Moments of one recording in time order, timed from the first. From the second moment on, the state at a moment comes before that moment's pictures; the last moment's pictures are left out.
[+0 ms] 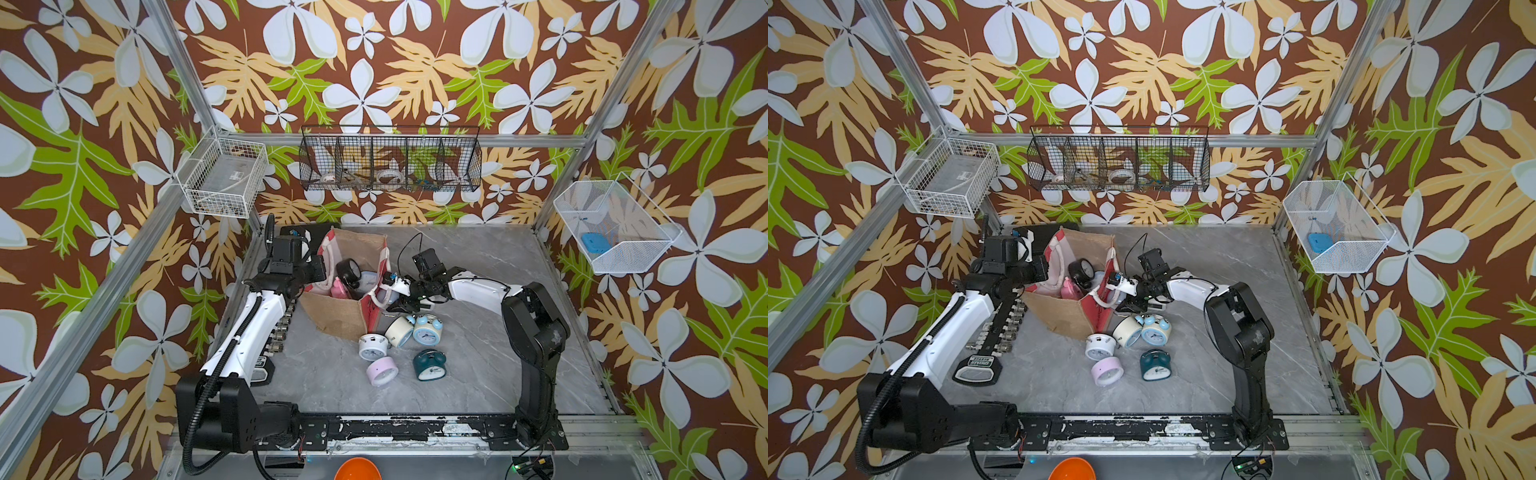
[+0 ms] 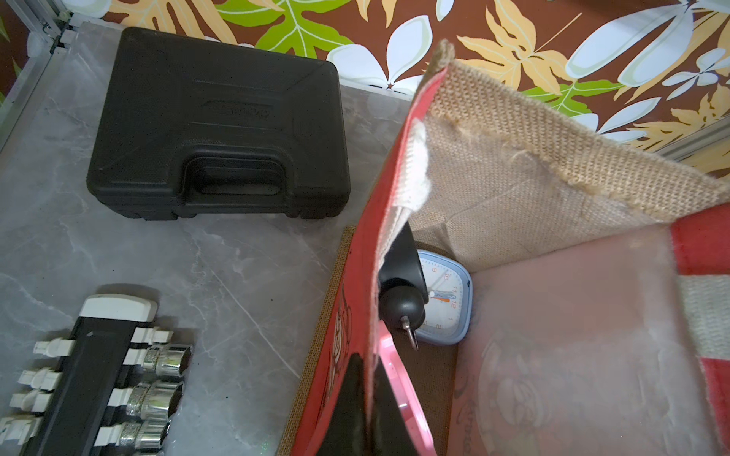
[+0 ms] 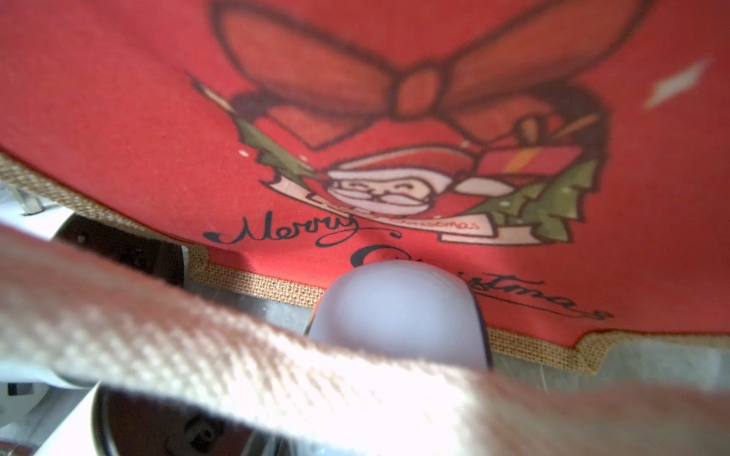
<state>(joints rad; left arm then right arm) -0.08 1.33 1.11 -0.46 0.12 -0.28 0.55 1.98 1.36 -0.33 -0.63 -0.73</state>
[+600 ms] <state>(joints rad) -0.08 1.33 1.11 -0.46 0.12 -0.28 0.52 1.83 1.25 -0.32 -0.59 -0.72</state>
